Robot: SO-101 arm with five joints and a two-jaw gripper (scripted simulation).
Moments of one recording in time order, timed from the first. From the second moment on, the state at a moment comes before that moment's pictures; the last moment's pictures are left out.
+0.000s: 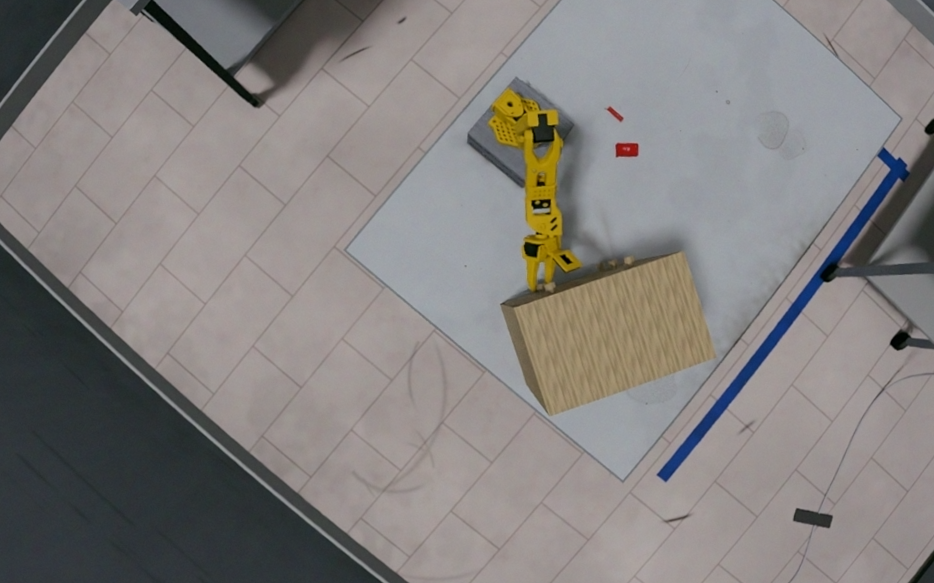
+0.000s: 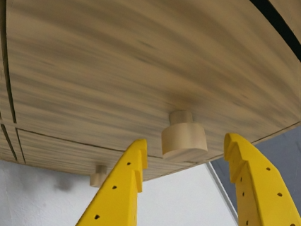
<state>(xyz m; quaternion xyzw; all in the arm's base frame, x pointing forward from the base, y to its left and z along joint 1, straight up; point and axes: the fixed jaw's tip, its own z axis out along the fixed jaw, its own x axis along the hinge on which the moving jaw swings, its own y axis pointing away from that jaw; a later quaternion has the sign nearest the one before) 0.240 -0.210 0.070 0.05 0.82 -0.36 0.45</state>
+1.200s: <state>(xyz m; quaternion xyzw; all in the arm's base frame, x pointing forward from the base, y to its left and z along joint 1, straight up) 0.242 -0.210 0.068 0.05 0.82 -0.36 0.45</state>
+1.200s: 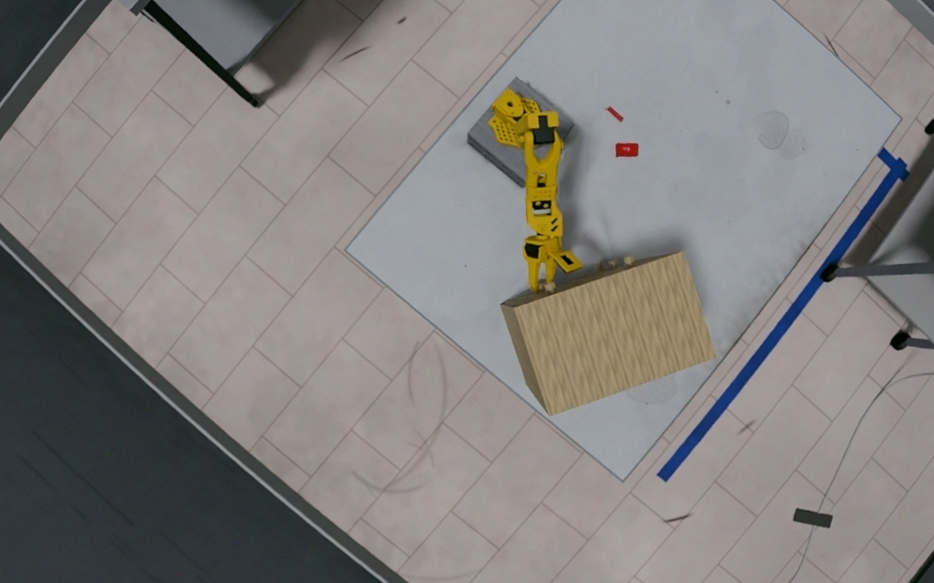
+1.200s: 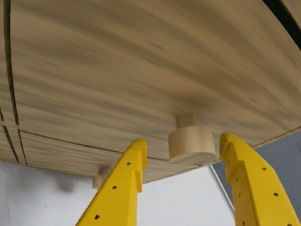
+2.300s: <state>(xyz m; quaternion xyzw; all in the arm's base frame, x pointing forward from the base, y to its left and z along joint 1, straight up) 0.241 -0.215 0.073 0.05 0.81 -0.37 0.45</state>
